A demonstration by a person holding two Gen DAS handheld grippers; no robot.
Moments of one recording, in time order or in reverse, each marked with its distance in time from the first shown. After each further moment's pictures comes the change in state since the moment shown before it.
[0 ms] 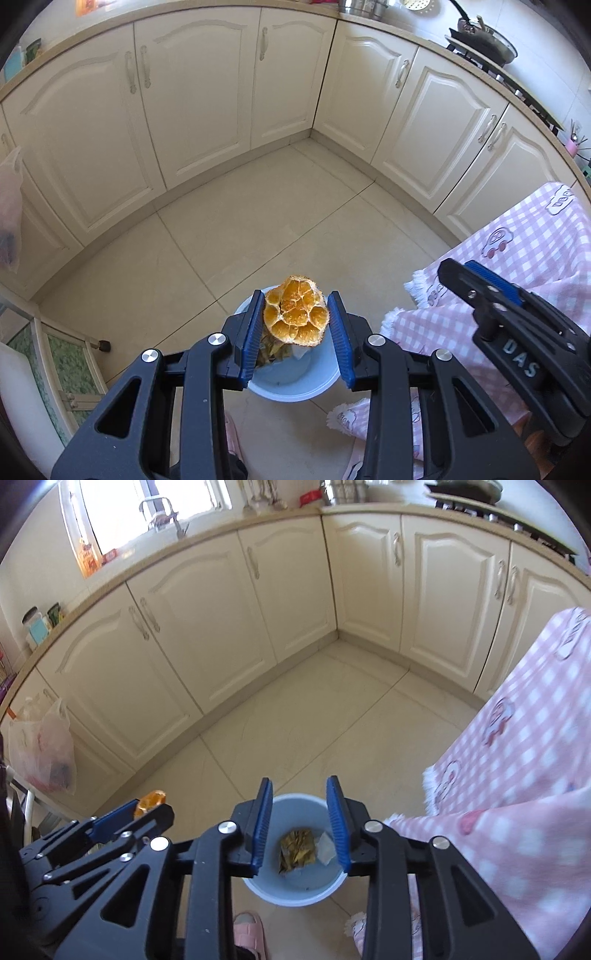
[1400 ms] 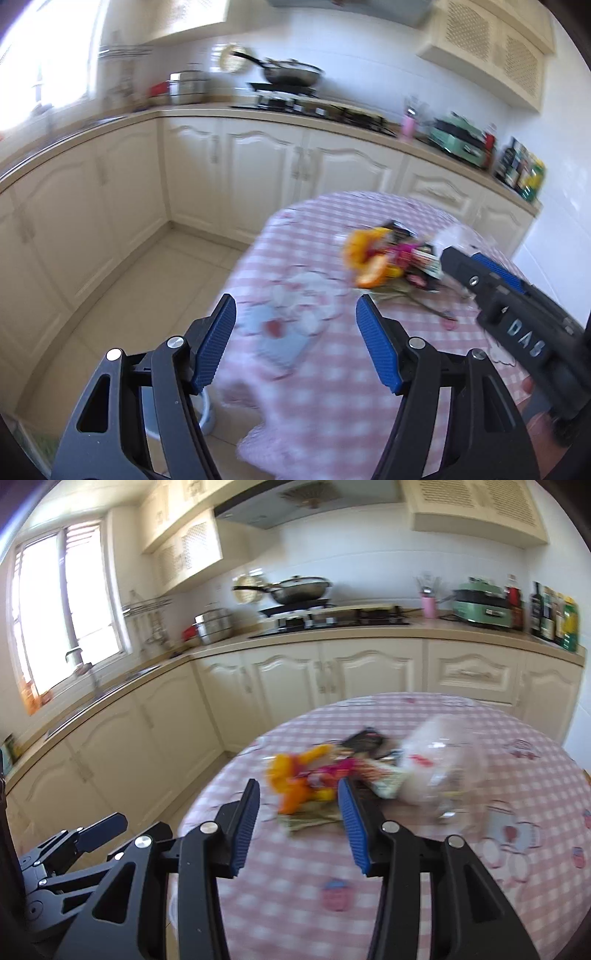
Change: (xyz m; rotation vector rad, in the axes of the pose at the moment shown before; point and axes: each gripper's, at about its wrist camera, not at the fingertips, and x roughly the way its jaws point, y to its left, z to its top) left arm -0.183 -0.263 -0.043 0.400 -0.247 -0.352; right arm -0.310 -0.204 -0.047 0.278 -0.436 -0.319
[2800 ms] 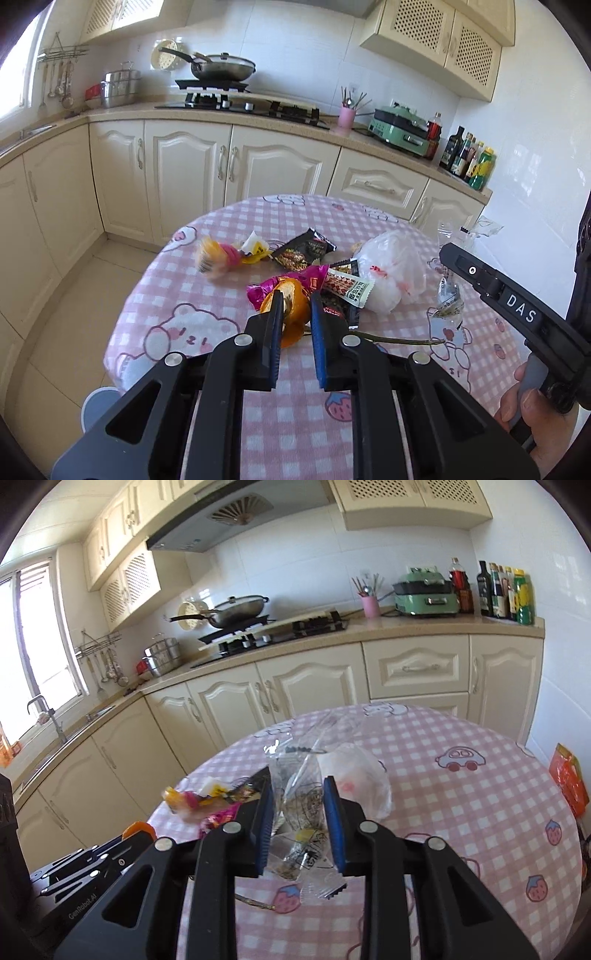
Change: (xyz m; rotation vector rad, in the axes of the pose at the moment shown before) left arm 0.029 -0.049 0.026 0.053 0.004 -0.219; right arm -0.007 -0.088 0.024 0.124 -0.055 -0.091
